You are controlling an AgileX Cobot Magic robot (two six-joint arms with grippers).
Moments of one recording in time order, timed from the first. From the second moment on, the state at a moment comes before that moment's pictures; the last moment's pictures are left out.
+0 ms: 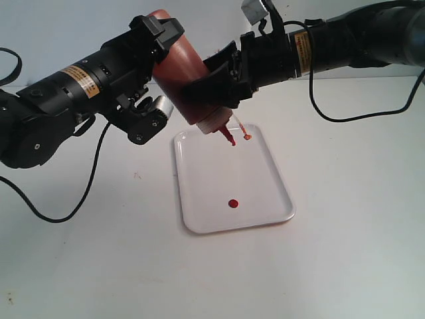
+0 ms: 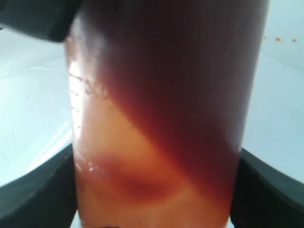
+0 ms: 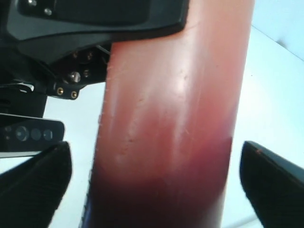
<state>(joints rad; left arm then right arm) -0.43 1.71 -0.90 0.19 -0.66 2.11 0.26 2.07 -1.58 -1.75 -1.15 1.45</state>
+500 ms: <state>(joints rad) -0.43 1.71 -0.90 0.19 -0.66 2.11 0.26 2.07 -1.58 -1.75 -1.15 1.45</state>
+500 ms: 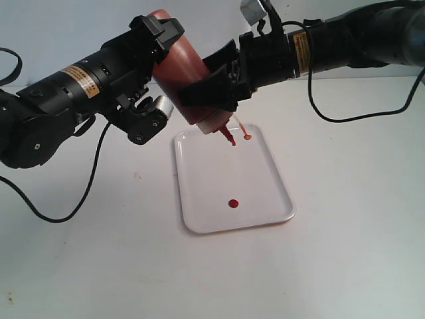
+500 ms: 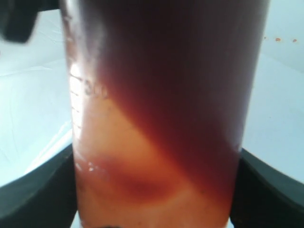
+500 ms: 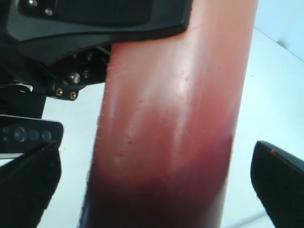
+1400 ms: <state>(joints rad) -0.43 1.71 -0.90 0.19 -0.67 2.11 0.25 2.07 -1.58 -1.75 -1.14 1.44</state>
